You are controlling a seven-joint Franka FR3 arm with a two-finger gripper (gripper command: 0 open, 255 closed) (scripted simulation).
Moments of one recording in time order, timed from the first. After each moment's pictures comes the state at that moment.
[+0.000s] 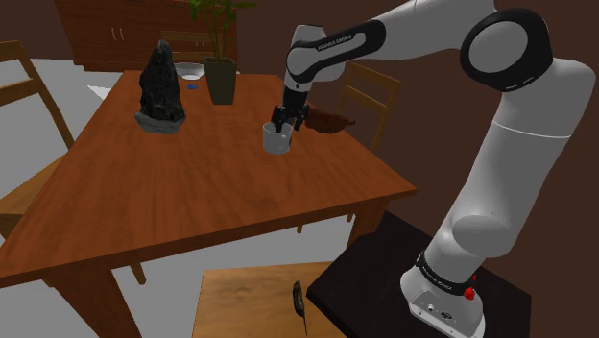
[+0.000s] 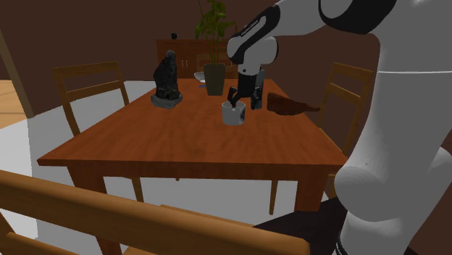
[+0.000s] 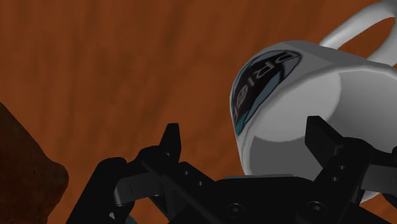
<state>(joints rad) 0.06 0.12 -0.06 -1.92 0.07 2.13 0.02</state>
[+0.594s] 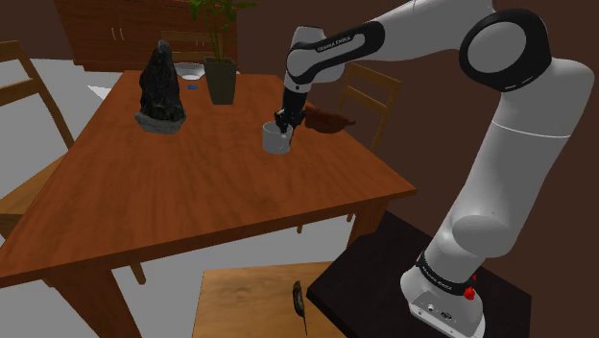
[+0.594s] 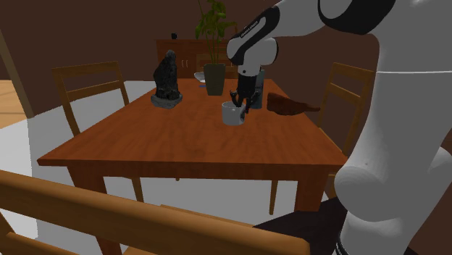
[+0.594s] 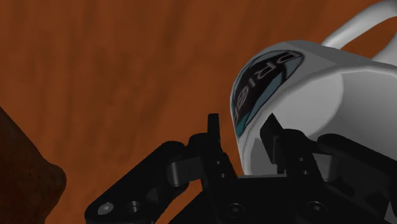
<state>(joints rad) 0.06 0.12 -0.06 -1.93 0.07 2.14 0.02</state>
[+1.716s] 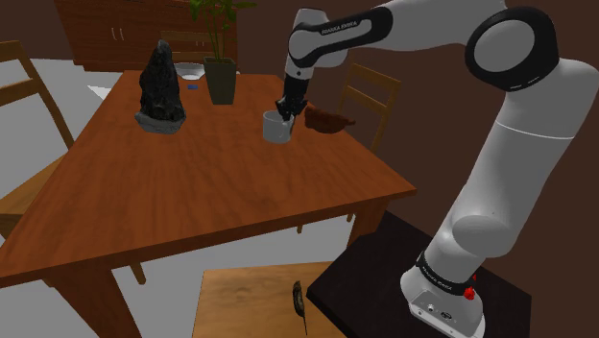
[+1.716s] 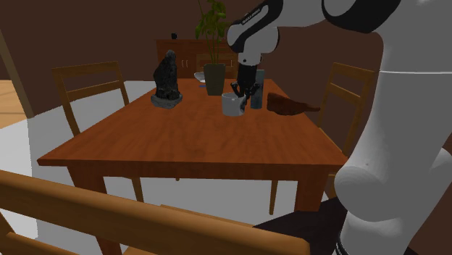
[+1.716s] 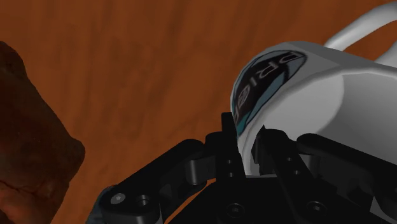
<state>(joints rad) 0.06 0.10 -0.06 -1.85 0.07 2.04 0.03</state>
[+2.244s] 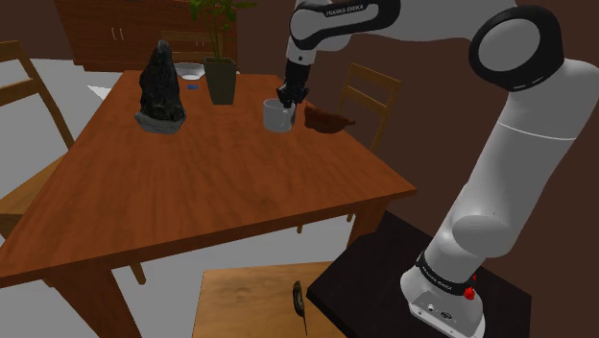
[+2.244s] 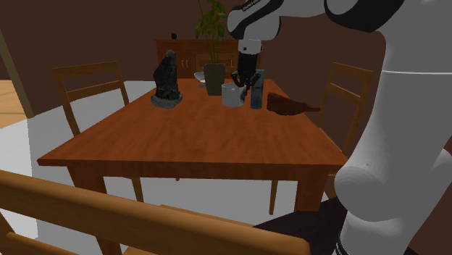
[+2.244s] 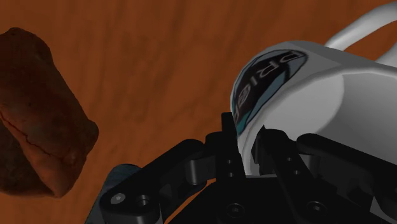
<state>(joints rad) 0.06 0.08 -0.06 -1.76 0.06 1.94 0.04</state>
